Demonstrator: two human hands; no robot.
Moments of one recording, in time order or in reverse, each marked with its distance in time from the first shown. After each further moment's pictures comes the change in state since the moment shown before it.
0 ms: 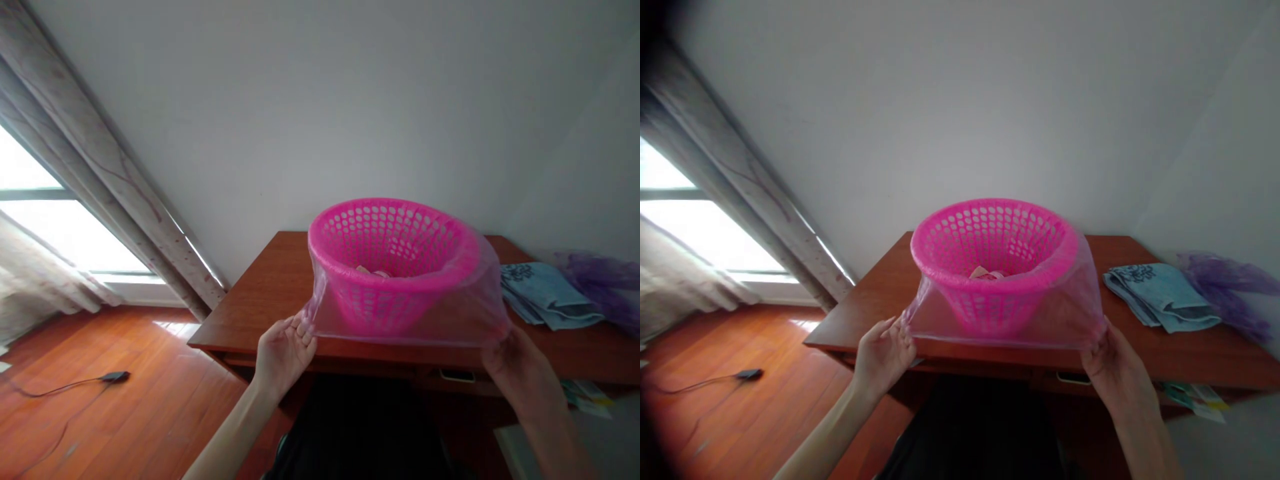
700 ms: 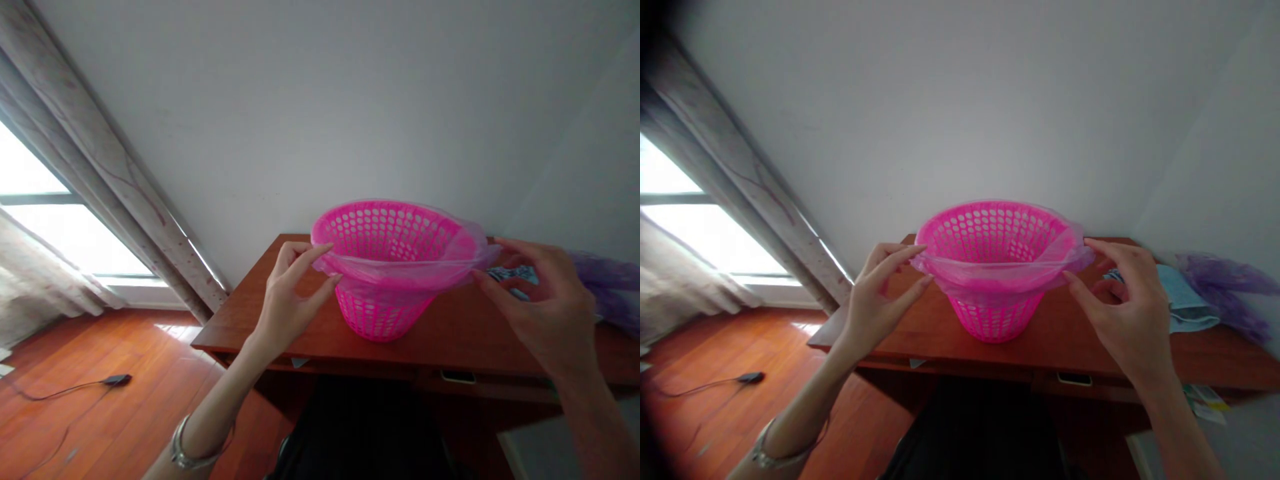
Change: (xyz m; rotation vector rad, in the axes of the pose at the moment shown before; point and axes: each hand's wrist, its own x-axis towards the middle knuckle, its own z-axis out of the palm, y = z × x) left_hand 0.010 0.016 0.121 1.491 -0.167 1.192; right_hand -0.024 -0.045 0.133 -1.266 0.000 -1.099
